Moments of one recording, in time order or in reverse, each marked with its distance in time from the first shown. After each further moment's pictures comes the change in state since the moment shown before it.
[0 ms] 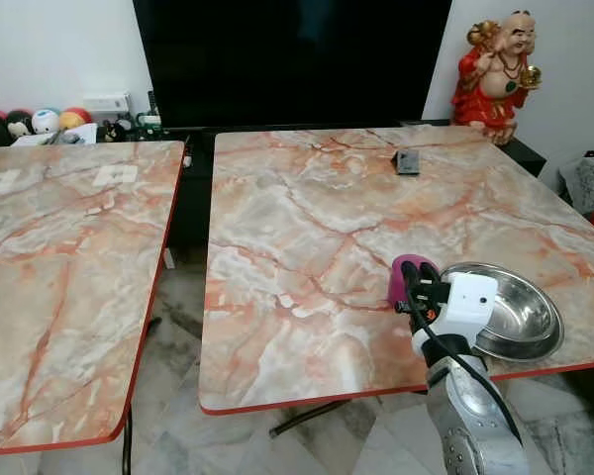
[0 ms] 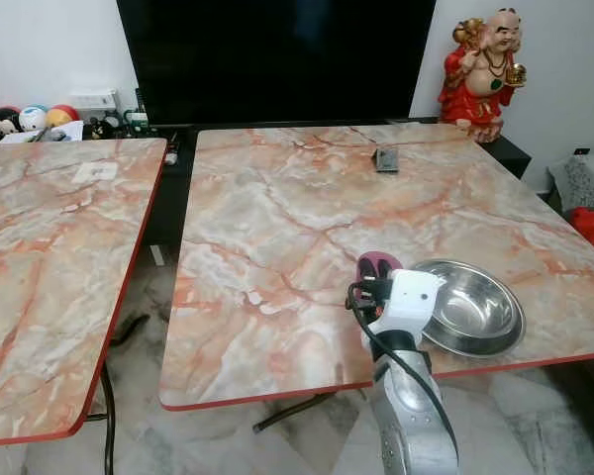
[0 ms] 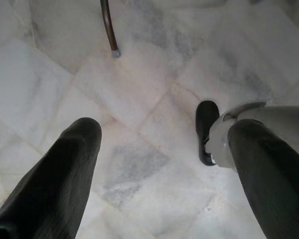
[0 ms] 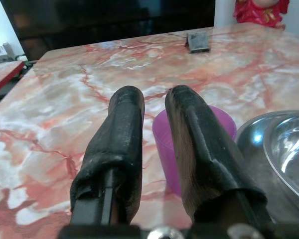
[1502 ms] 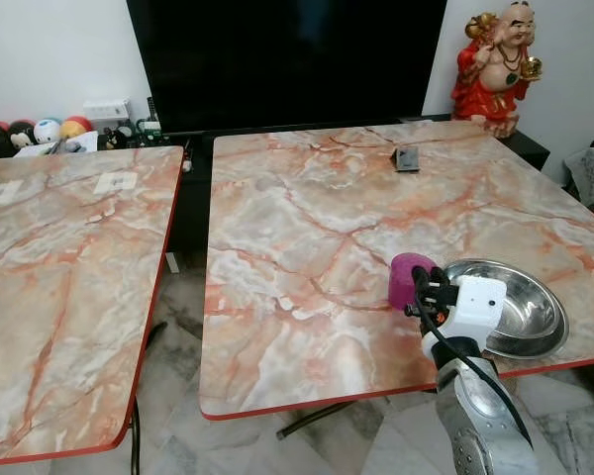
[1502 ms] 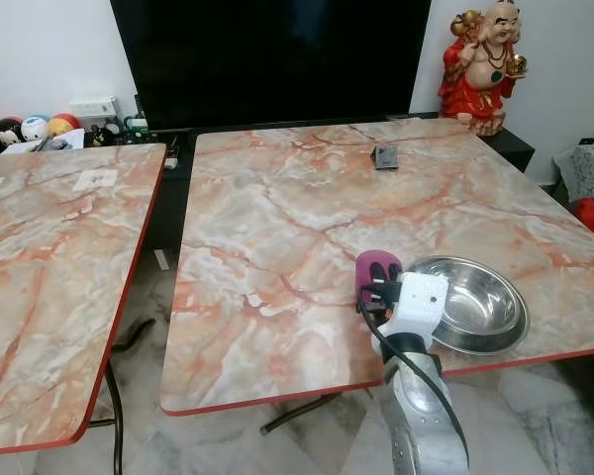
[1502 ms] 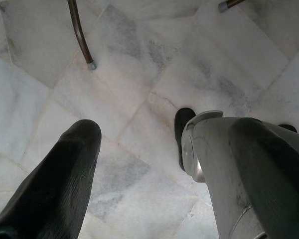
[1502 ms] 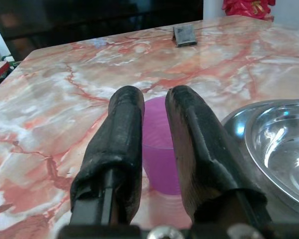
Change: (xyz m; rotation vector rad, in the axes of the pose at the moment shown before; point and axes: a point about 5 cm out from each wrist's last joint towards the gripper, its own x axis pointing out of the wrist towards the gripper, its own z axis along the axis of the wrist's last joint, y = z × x) left arm 0.003 -0.059 0.004 -0.011 -0.014 -0.059; right arm 0.001 -0.008 -0.001 0.002 0.015 -0.023
